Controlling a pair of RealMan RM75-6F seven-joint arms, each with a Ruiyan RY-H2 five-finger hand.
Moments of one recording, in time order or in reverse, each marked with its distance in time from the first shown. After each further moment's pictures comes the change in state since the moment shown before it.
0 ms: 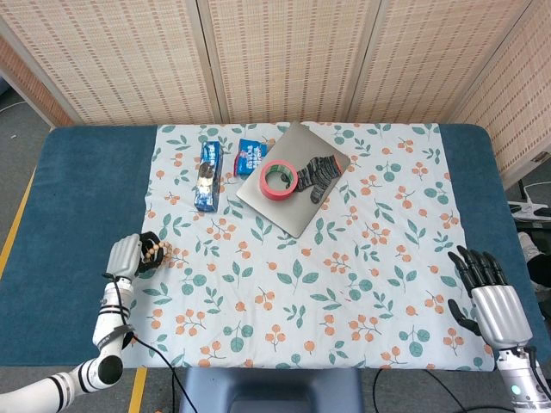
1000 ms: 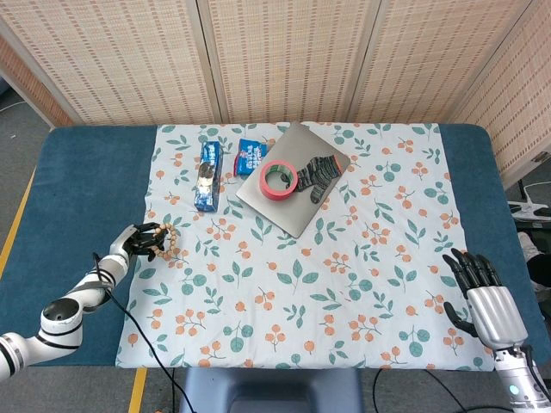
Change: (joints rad) left arm -0.119 0.313 -0.218 -0.146 -0.887 -0.617 -0.170; right arm 0.010 0.012 -0.013 -0.011 -0.003 -0.029 0.030
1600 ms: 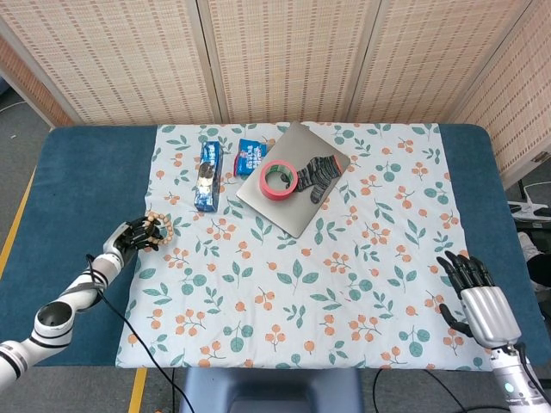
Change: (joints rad) left arm 0.103 -0.121 -0.123 0.217 0.341 -0.213 -0.347; right arm 0.016 -0.008 -0.006 0.005 0.016 -0.045 -0.005
